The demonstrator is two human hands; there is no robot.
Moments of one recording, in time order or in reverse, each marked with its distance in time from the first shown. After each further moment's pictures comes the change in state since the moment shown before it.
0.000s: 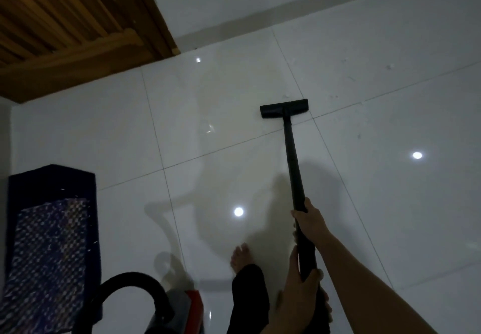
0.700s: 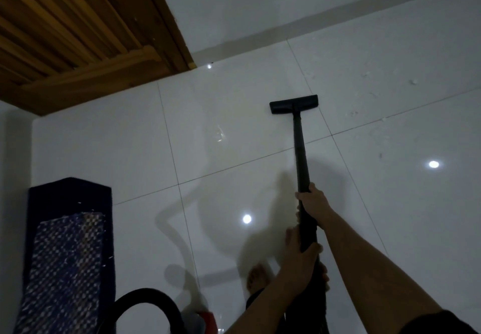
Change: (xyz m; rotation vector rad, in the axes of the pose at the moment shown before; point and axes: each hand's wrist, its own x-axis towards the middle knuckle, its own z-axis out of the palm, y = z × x) left_hand 0.037 0.122 -0.044 0.023 -0.015 -0.034; right_hand 0.065 -0.108 0.032 0.077 -0.011 0.011
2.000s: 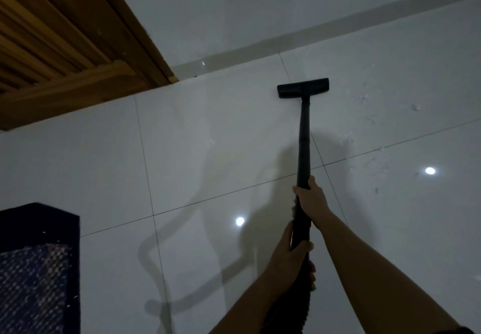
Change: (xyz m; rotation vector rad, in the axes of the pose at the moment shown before) left_hand 0.140 0.133 0.023 0.095 -0.007 0.024; right_hand 0.132 -0.118 -0.057 0.015 0.046 -0.091
